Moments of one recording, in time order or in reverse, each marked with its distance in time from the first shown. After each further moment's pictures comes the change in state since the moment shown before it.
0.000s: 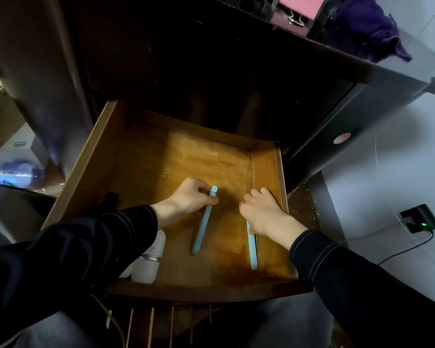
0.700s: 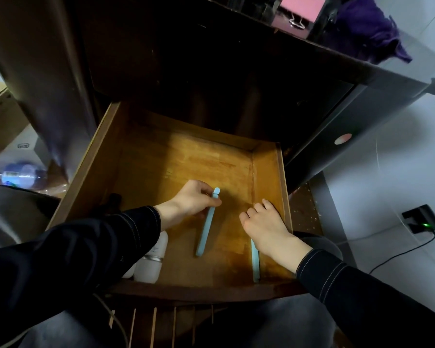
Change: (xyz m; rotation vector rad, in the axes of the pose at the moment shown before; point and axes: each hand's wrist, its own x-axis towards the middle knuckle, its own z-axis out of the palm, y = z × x) left_hand -0.001 -0.001 0.002 -0.041 -0.010 -0.040; right_hand -0.025 -0.018 0.020 0.022 0.039 -0.004
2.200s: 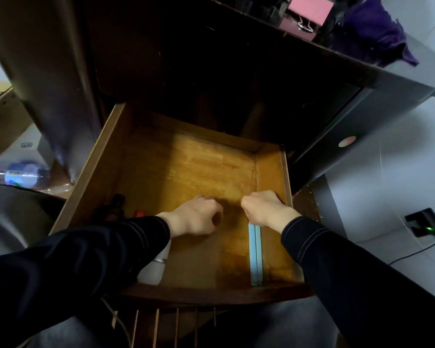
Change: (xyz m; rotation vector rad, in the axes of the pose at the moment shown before) left_hand -0.011 -0.003 0.005 0.930 -0.215 0.350; right_hand 0.045 0.023 -0.027 0.192 -0.103 0.031
